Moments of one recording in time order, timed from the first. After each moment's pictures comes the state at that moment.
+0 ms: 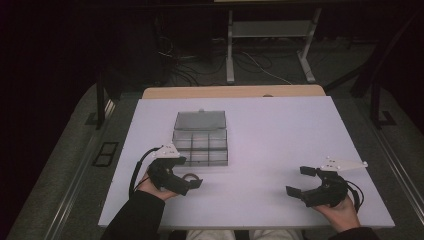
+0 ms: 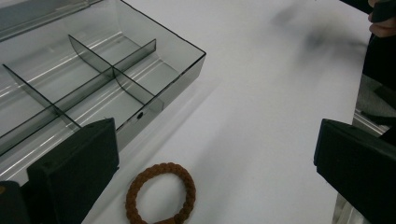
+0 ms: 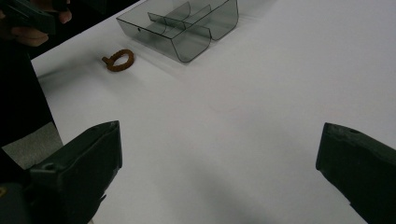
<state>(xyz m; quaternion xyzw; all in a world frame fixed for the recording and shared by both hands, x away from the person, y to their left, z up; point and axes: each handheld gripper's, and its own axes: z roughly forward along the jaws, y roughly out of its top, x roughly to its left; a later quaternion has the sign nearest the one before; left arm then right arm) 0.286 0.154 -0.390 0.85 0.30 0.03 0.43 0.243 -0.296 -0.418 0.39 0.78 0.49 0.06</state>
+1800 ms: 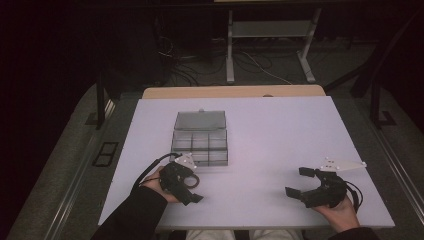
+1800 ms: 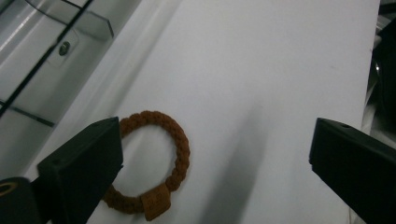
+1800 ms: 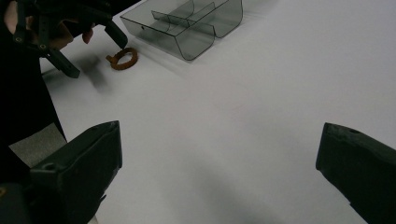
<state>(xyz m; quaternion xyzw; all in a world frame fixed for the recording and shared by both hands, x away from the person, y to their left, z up) 0.298 0.136 -0.421 0.93 0.20 -0.03 0.29 0.243 -0.295 -0.420 0.39 0.78 0.49 0.05</state>
